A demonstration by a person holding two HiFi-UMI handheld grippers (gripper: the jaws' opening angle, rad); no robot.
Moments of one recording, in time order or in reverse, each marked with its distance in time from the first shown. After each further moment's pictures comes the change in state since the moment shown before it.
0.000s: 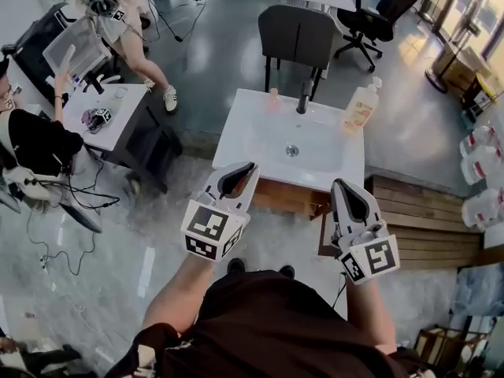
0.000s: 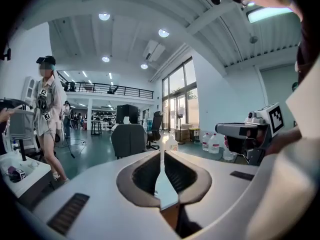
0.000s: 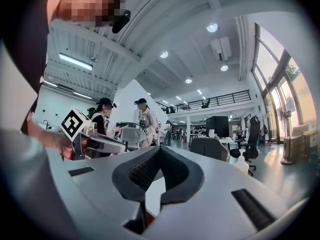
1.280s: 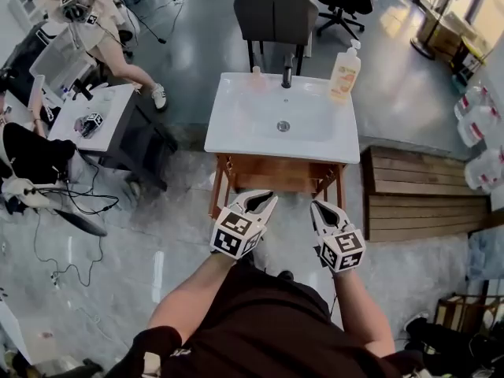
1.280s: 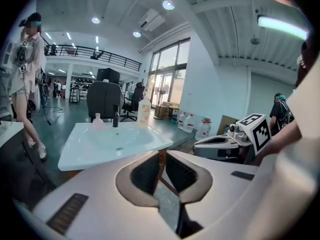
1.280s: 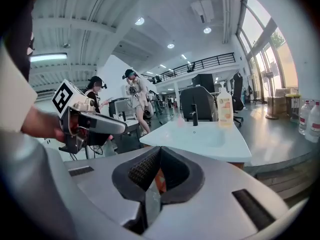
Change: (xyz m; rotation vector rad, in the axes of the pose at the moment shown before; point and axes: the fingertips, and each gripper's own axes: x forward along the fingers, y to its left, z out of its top) left arm -0.002 -0.123 -0.176 -0.110 0.295 -0.273; right arm -0.083 0.039 -0.218 0.221 0.363 -0.113
